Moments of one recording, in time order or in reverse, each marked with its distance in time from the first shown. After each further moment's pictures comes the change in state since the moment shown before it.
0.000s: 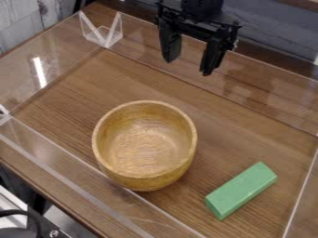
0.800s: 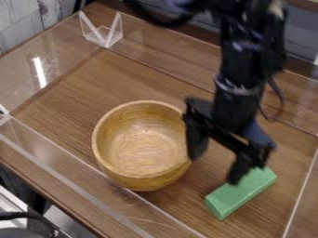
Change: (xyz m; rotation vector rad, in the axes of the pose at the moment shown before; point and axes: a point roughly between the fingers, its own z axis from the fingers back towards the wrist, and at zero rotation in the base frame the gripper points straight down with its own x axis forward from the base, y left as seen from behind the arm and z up) arm -0.070 -0.096 -0.069 -0.009 0.042 -0.199
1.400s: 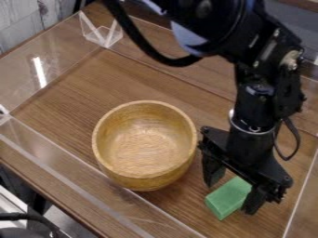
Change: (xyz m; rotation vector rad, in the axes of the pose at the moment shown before) arm 0.001 -0.018 -0.020 -0.016 -0.068 -0.027
